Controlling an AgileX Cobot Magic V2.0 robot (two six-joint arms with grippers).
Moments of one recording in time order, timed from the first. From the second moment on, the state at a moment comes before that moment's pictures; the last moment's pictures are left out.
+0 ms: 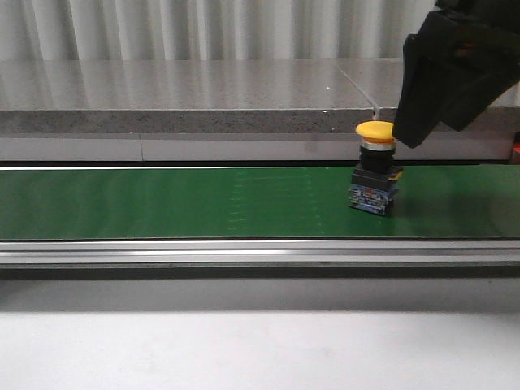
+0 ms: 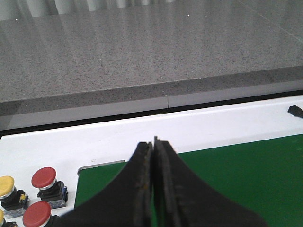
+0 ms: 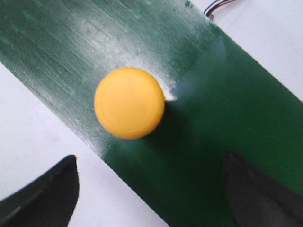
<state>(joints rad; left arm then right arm) -0.11 0.65 -0.63 -0.18 0.34 0.20 0.24 1.53 -1.22 0.28 0.93 -0.50</state>
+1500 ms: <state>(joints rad) -0.11 0.65 -0.63 -0.18 0.34 0.20 0.04 1.53 -1.22 0.15 0.93 -0.31</state>
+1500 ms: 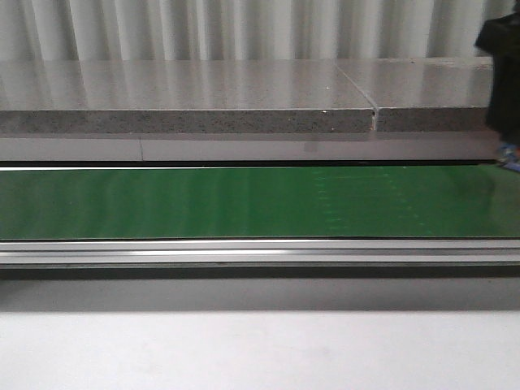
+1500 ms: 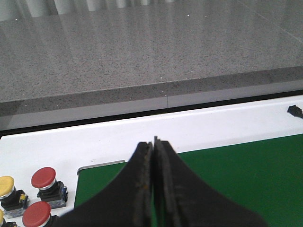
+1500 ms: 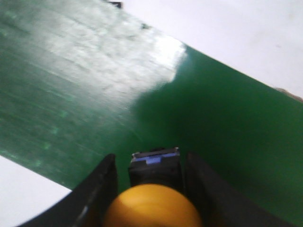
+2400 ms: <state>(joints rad) -0.11 0.65 -0.63 -0.18 0.34 0.20 -0.73 1.57 -1.22 0.12 0.77 -0.10</state>
